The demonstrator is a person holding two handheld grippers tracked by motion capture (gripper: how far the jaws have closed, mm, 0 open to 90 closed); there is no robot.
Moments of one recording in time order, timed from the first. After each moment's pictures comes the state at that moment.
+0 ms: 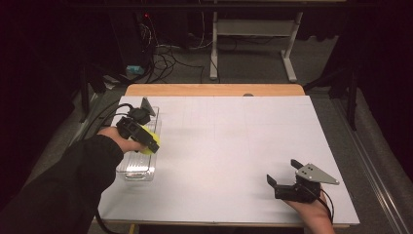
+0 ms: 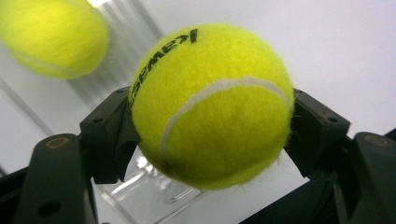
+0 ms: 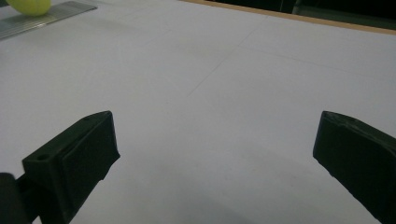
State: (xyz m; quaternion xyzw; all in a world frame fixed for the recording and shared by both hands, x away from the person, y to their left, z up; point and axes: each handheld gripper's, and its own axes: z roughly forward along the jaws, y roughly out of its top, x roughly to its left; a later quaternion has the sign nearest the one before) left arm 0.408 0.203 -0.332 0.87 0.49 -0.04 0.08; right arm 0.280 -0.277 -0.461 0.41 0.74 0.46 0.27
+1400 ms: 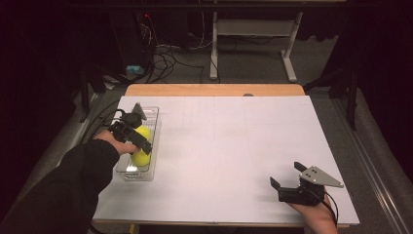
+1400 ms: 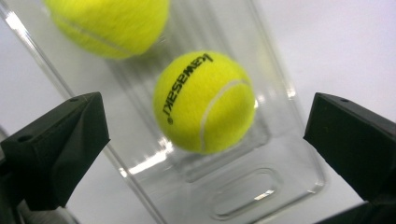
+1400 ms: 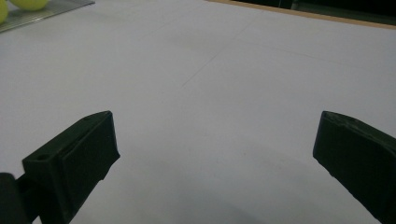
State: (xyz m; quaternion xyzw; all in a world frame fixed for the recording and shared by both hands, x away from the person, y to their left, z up) left arm 0.419 0.224 -0.362 0.85 0.52 -0.03 0.06; right arm 0.274 -0.285 -0.463 0.42 0.74 0.46 0.27
